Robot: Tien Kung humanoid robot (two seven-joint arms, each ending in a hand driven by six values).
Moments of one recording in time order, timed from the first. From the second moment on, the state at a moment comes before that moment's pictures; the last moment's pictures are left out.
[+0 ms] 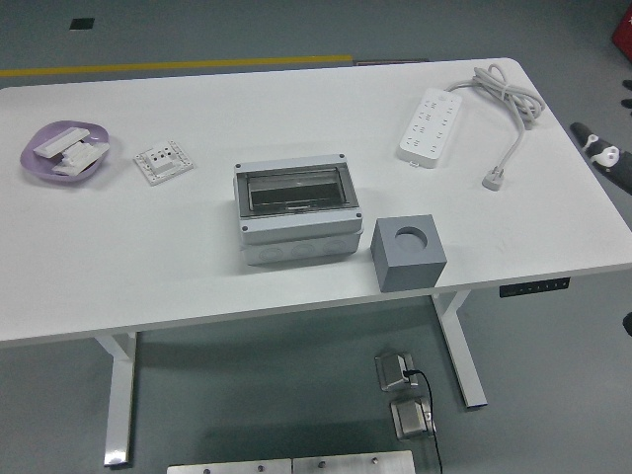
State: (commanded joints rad) left arm 0.07 0.08 -1.28 -0.18 0.85 0.11 0.25; right arm -0.08 -0.22 1.79 1.73 -1.77 -0.27 0.16
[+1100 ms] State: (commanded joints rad) left arm 0.08 0.10 -1.30 -0.18 0.89 0.11 0.26; right arm 0.01 -0.14 1.44 1.38 -1.57 -0.31 0.24
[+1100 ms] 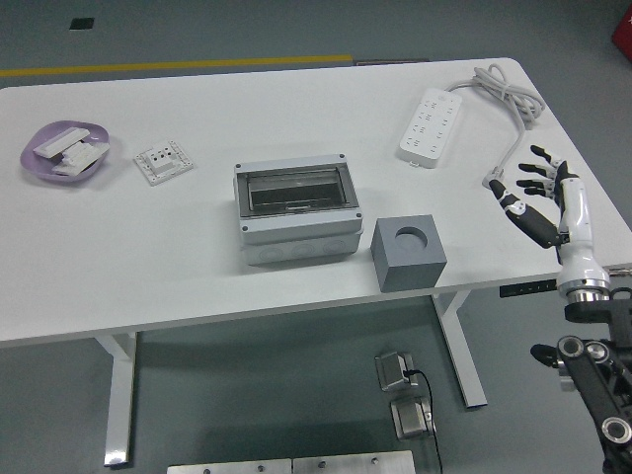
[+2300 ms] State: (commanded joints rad) left arm 0.07 0.07 -1.32 -0.18 0.87 0.12 0.25; right arm 0.03 -0.21 1.52 1.63 -1.54 -0.36 0.18
